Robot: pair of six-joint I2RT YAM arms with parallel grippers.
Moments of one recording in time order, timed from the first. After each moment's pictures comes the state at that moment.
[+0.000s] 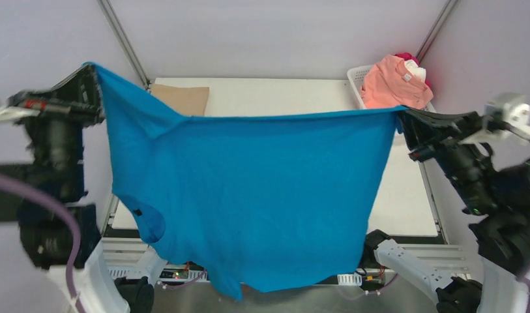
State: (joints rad) left arm 0.05 0.83 1.92 -0.55 -0.08 -0.55; right arm 0.57 0.78 1.78 -0.70 -0.02 0.03
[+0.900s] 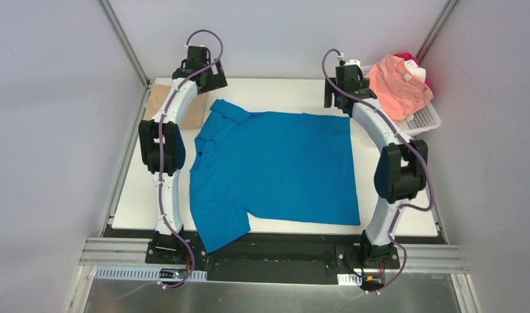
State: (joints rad) left arm -0.11 2.22 2.09 -0.57 -0.09 -0.37; right arm 0.24 1.91 1.66 -0.48 0.43 0.10
